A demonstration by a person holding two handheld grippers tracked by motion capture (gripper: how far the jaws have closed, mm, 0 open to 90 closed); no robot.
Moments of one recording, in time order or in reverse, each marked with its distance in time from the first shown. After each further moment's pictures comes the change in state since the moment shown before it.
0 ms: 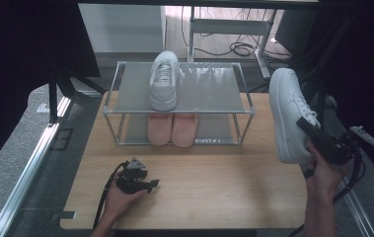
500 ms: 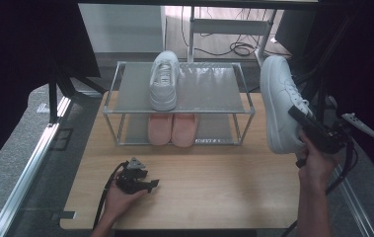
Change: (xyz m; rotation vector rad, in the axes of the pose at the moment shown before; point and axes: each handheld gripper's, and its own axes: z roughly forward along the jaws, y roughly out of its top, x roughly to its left) left arm 0.000 0.000 0.000 -0.001 -0.002 0.002; right arm 0.027 0.016 0.024 -0.011 0.041 -0.017
